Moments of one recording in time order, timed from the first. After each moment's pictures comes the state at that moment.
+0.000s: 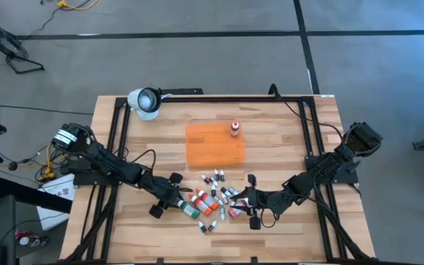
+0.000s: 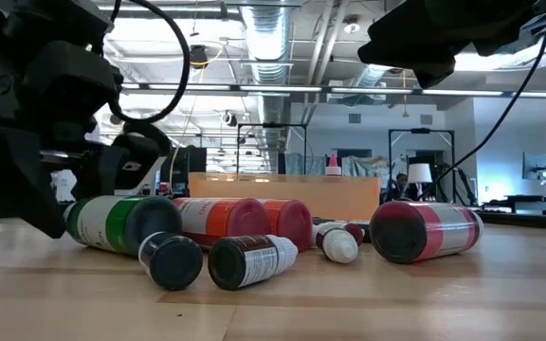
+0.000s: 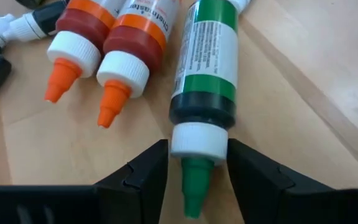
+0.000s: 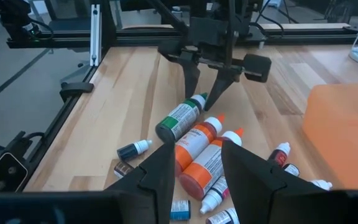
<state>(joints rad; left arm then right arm) -0.37 1.55 0.40 0.42 0.08 0.09 0.61 1.56 0.69 0.45 0.52 0.20</state>
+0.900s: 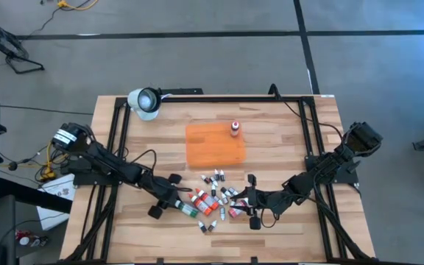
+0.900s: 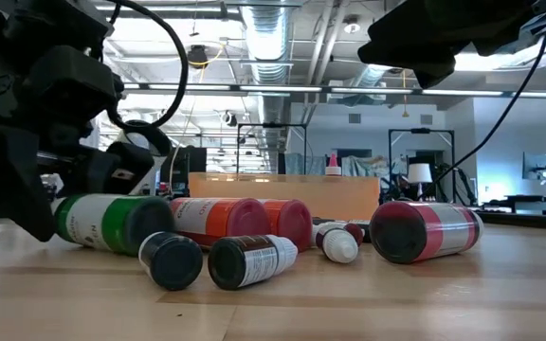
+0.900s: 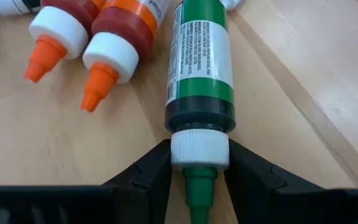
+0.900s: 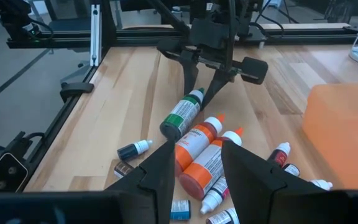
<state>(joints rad) -0.37 1.53 0.40 0.38 0.12 0.01 0.61 1.56 0.69 0.45 0.52 0.20</state>
